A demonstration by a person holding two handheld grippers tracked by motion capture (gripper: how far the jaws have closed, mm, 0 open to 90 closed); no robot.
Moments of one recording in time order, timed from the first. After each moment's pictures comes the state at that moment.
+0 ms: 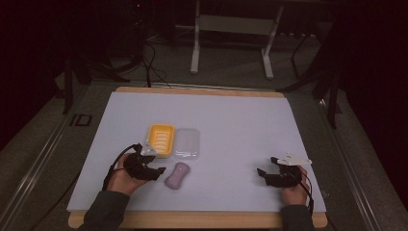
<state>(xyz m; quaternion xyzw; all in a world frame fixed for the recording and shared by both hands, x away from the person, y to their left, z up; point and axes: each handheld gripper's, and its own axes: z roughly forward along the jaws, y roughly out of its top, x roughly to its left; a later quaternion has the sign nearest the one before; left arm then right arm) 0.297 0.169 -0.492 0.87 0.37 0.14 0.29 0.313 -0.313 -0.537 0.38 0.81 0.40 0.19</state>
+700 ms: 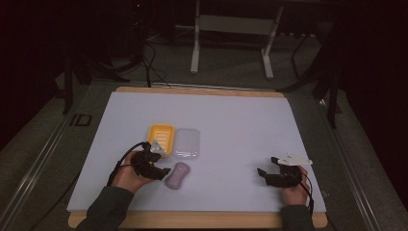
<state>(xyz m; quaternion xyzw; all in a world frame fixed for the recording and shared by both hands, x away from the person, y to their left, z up) 0.305 0.150 -0.486 0.89 0.35 0.12 0.26 0.312 -0.314 -0.537 0.38 0.81 0.40 0.20</state>
